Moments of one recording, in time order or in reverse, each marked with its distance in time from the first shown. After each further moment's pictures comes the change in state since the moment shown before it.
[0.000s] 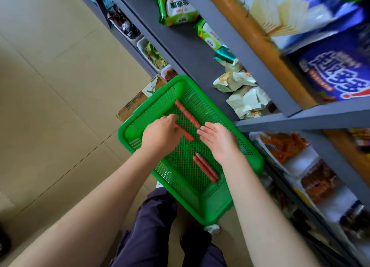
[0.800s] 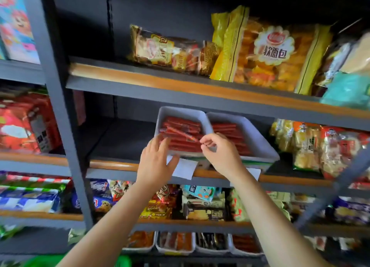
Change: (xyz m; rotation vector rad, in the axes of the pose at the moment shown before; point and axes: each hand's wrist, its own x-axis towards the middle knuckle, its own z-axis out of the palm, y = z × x) left_hand -0.323 0.487 -0.136 -0.160 0.455 1.165; right_hand -0.544 -0.193 -0.383 -0.742 0.879 -1.337
